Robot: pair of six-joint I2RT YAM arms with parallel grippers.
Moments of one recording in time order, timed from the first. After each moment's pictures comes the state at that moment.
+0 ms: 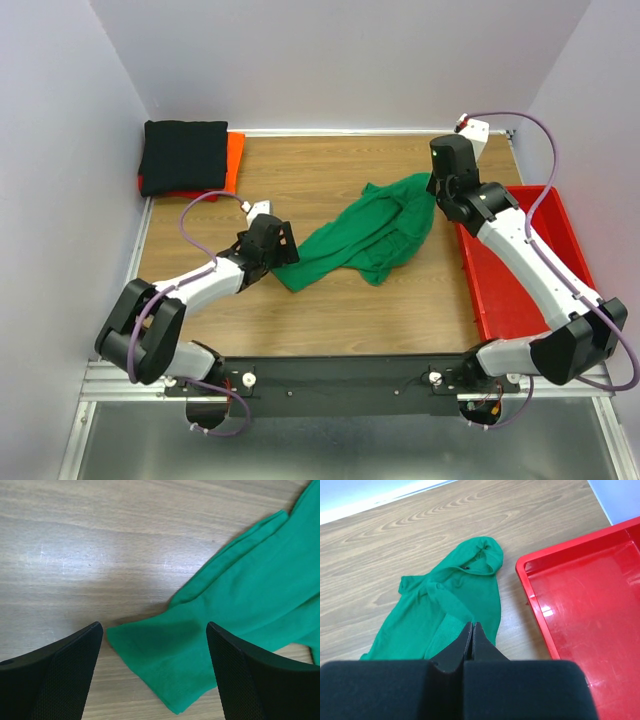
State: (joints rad) left arm -0.52 1.37 0.64 -0.05 -0.22 -0.61; right arm 0.44 1.35 1.34 -0.58 0.63 0.42
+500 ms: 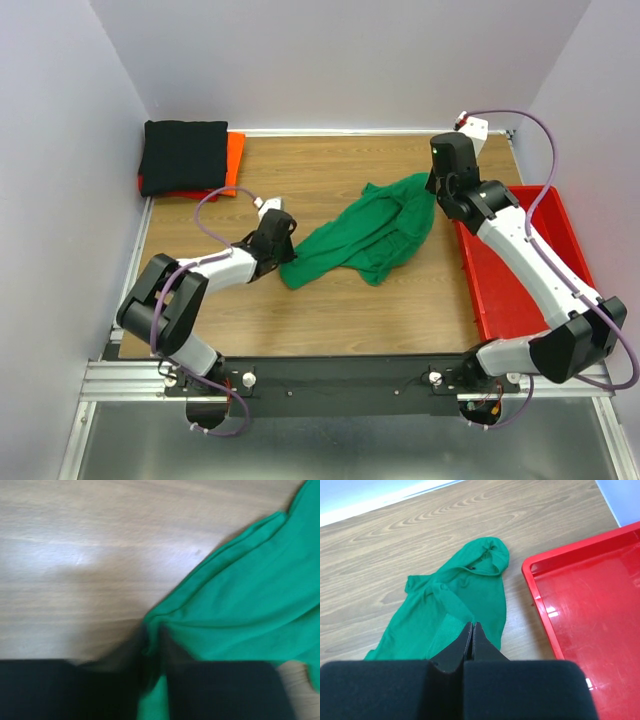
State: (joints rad) left arm -0.52 1.53 0.69 0.06 -0.18 -0.61; right arm 0.44 1.36 1.36 -0.58 0.61 0.42
